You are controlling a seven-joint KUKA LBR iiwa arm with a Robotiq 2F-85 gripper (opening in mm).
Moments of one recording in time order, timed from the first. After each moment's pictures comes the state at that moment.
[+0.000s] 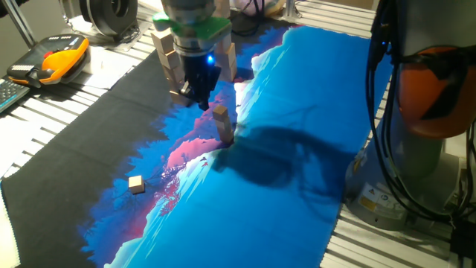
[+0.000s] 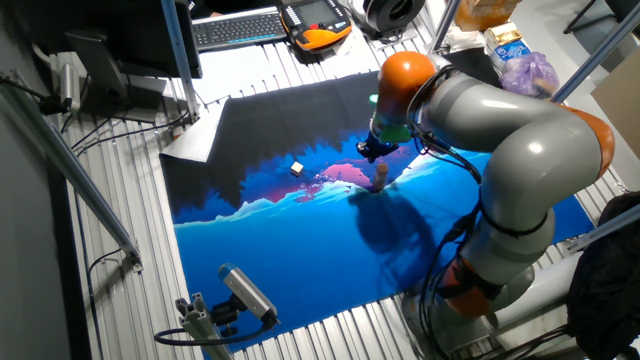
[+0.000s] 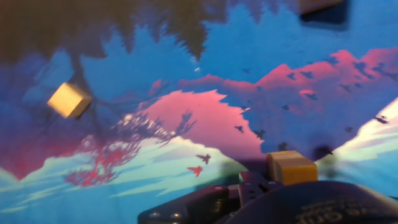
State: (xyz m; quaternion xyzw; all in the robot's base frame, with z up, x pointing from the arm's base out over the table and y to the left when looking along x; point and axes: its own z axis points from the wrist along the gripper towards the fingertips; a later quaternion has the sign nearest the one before) arm 0.457 0.064 0.173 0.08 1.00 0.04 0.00
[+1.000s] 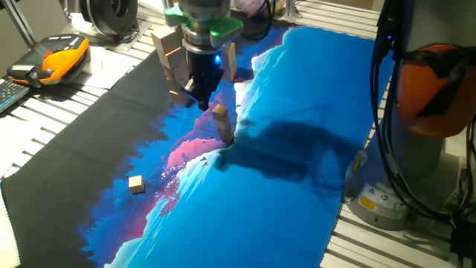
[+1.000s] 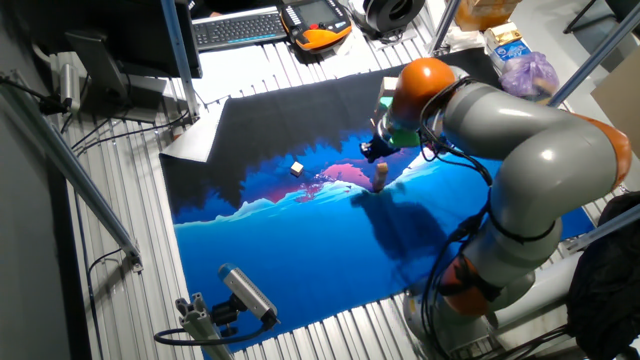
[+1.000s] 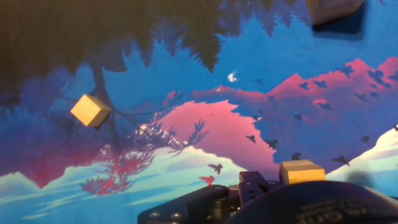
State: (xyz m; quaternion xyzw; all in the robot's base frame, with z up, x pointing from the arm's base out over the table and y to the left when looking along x) arm 0.457 0.064 0.174 0.09 0.99 0.08 0.02
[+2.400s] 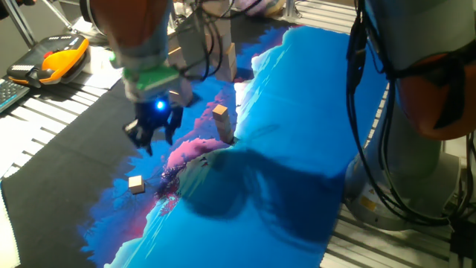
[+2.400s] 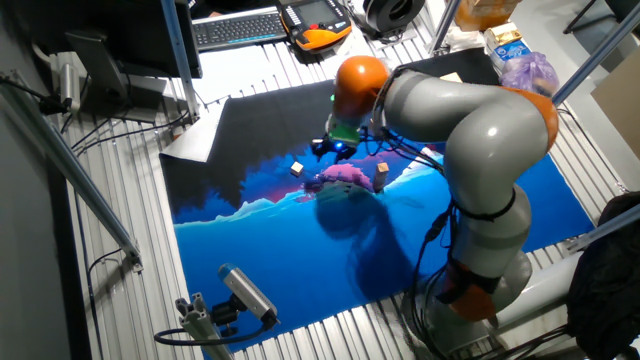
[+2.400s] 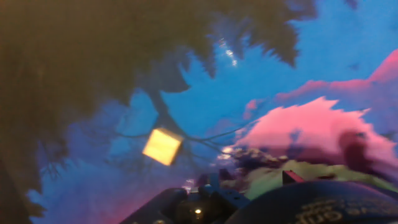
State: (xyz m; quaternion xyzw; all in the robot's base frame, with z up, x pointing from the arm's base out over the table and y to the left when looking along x) arm 0.512 0.197 0.119 0.20 0.98 0.06 0.00
